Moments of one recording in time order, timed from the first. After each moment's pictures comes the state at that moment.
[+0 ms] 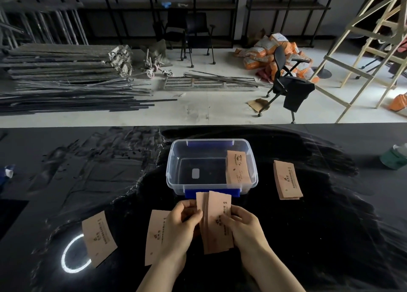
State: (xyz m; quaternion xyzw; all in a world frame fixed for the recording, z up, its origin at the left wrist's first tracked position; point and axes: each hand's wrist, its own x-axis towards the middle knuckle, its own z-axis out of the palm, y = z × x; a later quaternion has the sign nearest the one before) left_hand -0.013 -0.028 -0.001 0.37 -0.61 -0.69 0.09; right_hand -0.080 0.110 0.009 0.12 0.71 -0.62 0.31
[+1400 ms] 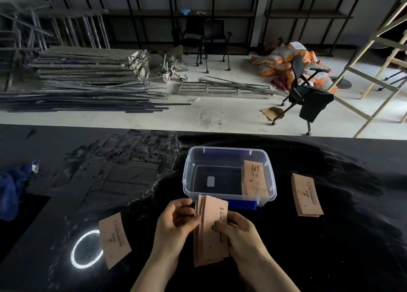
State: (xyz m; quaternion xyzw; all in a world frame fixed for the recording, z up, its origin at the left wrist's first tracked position) left_hand 0.006 -0.071 0.020 0.36 -0.59 -0.71 0.15; right_hand -0.075 0.069 0.023 0.12 0.67 -0.63 0.38
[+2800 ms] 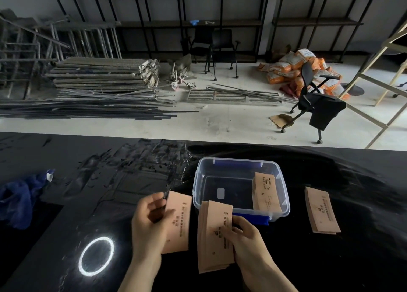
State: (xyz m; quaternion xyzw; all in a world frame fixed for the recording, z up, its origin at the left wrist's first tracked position) left_hand 0.011 -0.123 0.042 0.43 -0.59 -0.61 0.30; right_hand -0.085 0.050 0.030 0.09 0.67 -0.62 0.39
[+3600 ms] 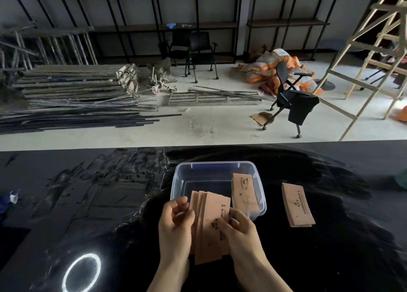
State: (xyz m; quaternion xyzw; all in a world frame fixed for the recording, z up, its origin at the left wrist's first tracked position) left_hand -0.047 -0.051 0.049 0.37 -0.60 -0.67 0.24; right_hand -0.102 0.067 0.033 0.10 0.65 -0.71 0.27
